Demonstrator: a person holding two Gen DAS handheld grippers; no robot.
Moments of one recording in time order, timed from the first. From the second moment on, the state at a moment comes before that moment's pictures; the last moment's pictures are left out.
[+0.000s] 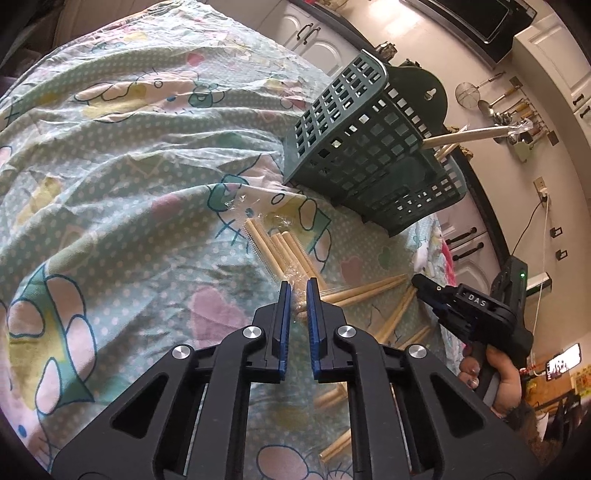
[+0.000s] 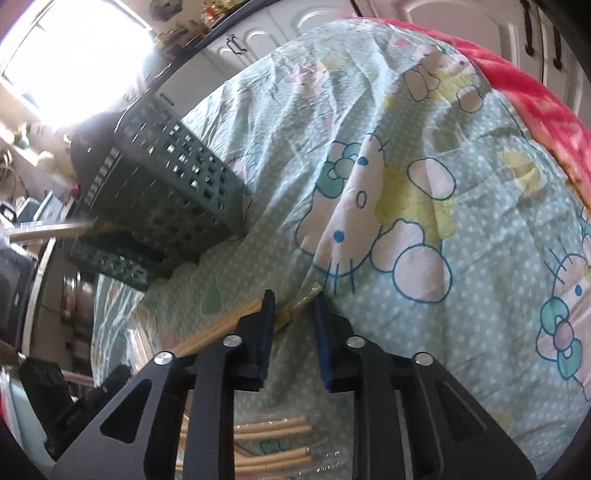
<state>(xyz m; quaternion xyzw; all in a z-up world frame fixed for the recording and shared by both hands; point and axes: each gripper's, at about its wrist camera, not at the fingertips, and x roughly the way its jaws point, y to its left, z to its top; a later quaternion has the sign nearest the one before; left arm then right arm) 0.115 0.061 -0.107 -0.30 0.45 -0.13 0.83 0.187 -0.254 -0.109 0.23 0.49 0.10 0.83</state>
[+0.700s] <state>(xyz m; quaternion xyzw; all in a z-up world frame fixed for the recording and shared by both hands) 0.110 0.053 -0.033 -0.29 0.37 -0.19 0.86 0.163 -0.230 -0.017 0.18 0.38 0.19 0.89</state>
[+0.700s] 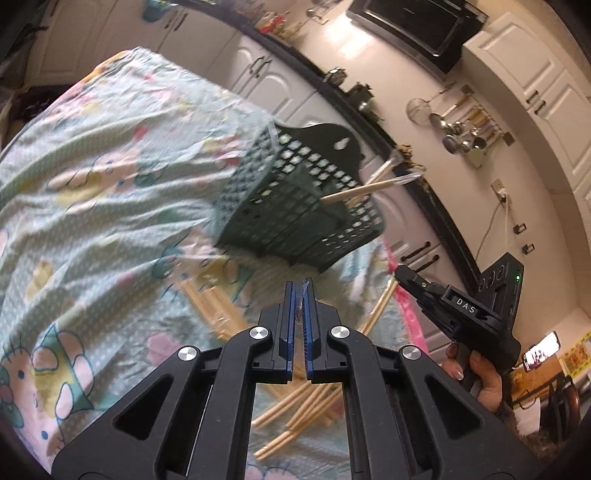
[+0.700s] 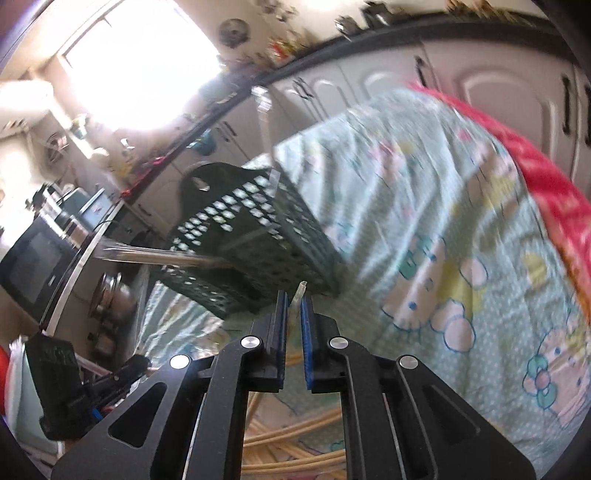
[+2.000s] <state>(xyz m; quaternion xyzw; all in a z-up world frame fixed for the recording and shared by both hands) 0.139 -0.019 0.122 -0.20 0.25 -0.31 0.89 0.131 -0.219 0.101 0.08 0.23 0.24 0.94</state>
